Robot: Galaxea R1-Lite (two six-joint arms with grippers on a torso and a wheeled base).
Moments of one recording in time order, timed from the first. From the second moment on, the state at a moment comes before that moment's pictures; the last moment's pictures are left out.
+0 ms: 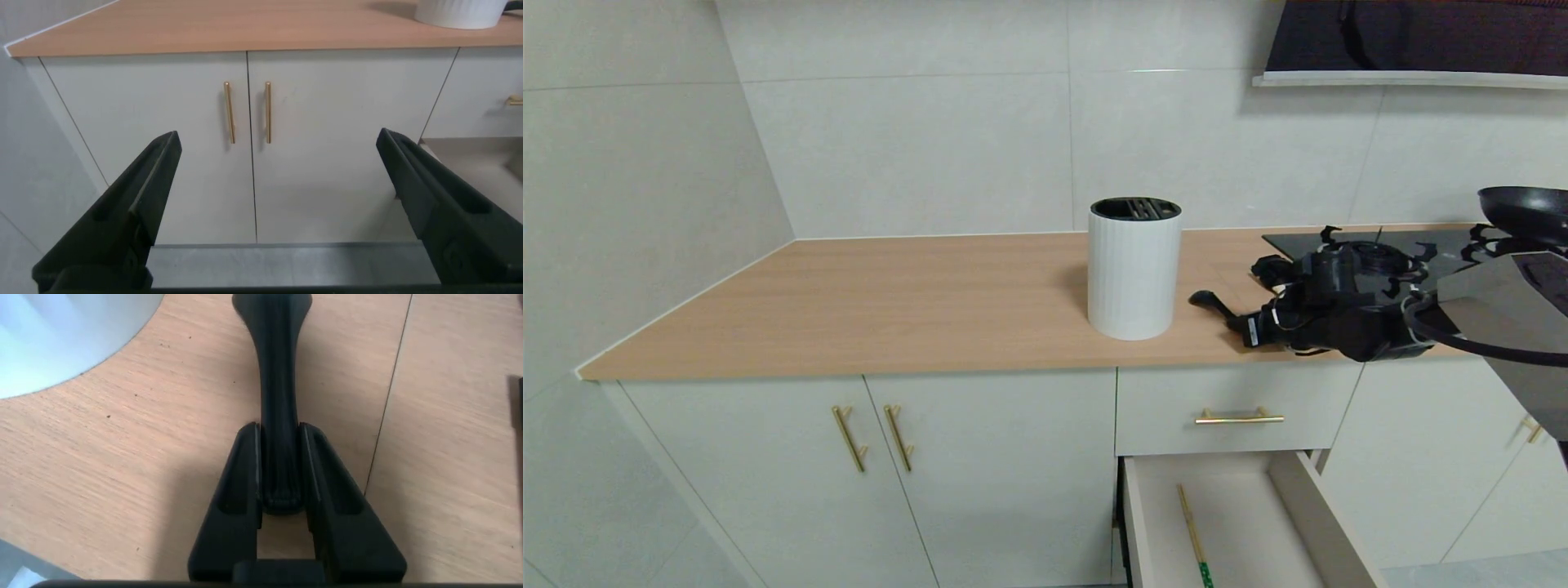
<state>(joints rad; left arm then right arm) 0.00 0.00 0.00 0.00 0.02 0.00 0.11 2.40 -1.62 -0.30 0.24 -0.15</state>
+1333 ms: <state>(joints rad) 0.00 0.00 0.00 0.00 0.02 0.00 0.10 1.52 -0.99 0.20 0.15 0.05</state>
